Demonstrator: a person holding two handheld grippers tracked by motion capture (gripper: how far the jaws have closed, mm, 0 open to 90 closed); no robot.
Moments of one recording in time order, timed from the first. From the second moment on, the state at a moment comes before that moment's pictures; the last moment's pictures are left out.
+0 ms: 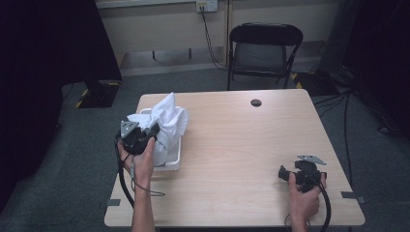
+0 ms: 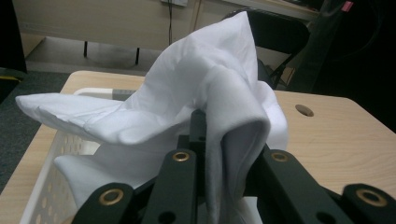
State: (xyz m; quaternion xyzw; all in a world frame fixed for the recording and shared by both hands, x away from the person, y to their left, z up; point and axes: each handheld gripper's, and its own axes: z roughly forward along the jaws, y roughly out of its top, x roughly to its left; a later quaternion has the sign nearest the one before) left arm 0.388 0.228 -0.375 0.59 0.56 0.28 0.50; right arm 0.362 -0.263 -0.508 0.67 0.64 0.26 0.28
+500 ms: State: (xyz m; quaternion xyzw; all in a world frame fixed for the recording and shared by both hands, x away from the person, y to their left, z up) left arm 0.382 0.213 -0.360 0.59 0.54 0.28 0.52; right arm 0.362 -0.263 -0.508 0.67 0.64 0.26 0.28
